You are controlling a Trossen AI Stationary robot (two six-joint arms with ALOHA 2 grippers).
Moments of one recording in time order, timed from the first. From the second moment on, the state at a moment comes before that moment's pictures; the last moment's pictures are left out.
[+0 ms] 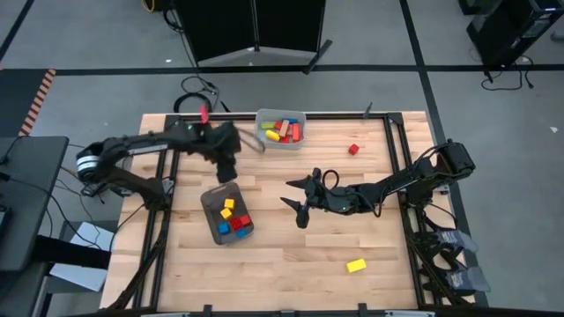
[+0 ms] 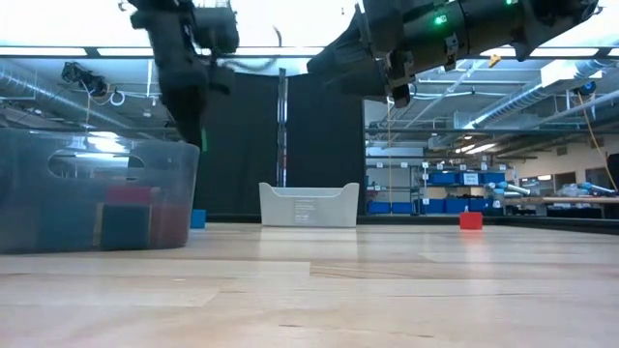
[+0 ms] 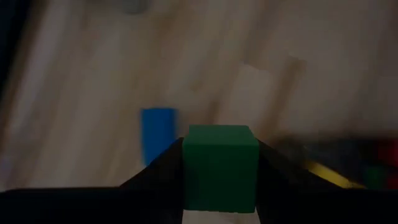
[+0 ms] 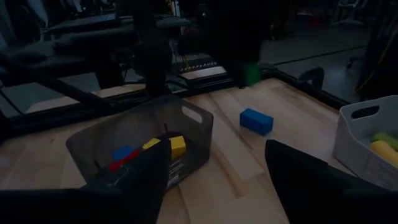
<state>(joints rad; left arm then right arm) 0.39 1.33 1.05 -0.93 -0.06 0.02 0.23 1.62 0.76 0.64 0.55 0.22</state>
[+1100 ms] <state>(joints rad) -0.26 1.24 0.92 -0.84 -0.31 -0.42 0.69 1.55 1.16 -0.72 0.21 0.58</state>
